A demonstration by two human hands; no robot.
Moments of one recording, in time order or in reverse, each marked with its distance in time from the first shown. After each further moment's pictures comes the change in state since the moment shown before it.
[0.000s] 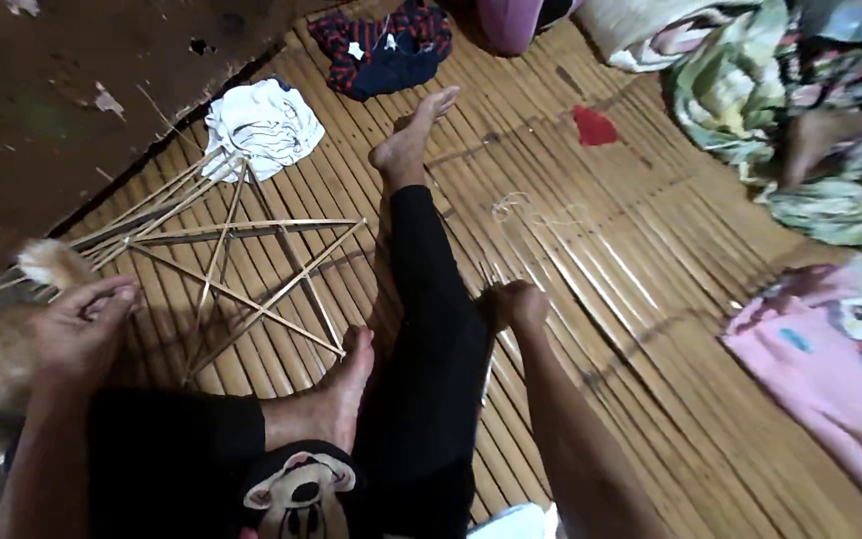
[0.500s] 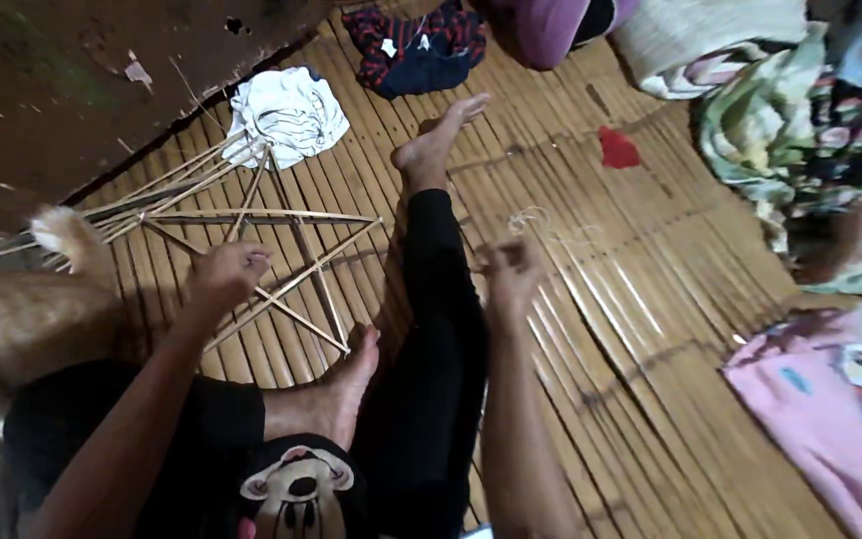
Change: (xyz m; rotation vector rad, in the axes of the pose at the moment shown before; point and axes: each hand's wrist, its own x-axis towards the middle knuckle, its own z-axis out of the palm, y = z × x) left_hand 0.039 0.091 0.110 0.297 -0.446 -0.173; right_hand -0.106 -0.118 -0.024 0.830 0.054 -0.437
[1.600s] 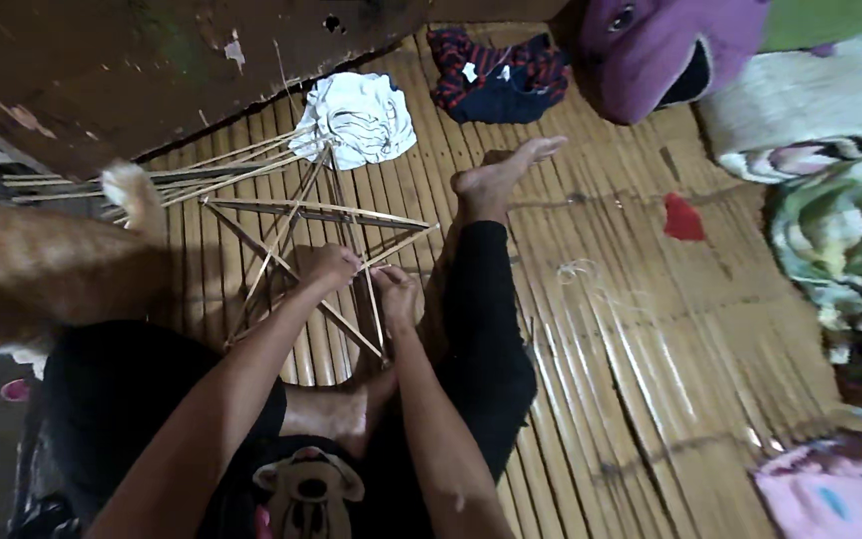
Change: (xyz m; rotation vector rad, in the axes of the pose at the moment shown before) left_hand 0.045 0.028 0.057 -0.431 -0.207 -0.294; right_hand -0.027 0.048 0.187 0.231 -0.361 0.013
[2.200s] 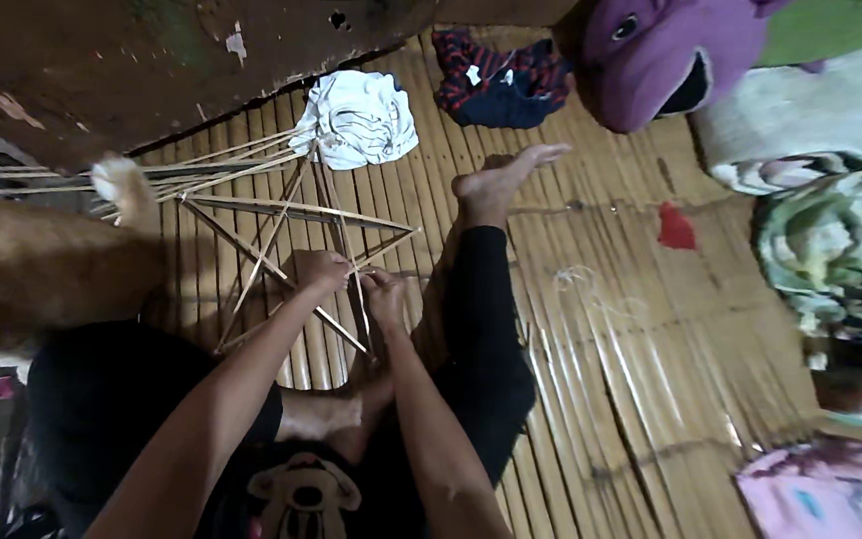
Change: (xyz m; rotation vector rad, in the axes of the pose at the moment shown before) left_hand 0.016 -0.020 0.008 -0.215 0.083 -0.079; right_hand 0.004 0.007 0.007 -0.253 -0.154 -0.051
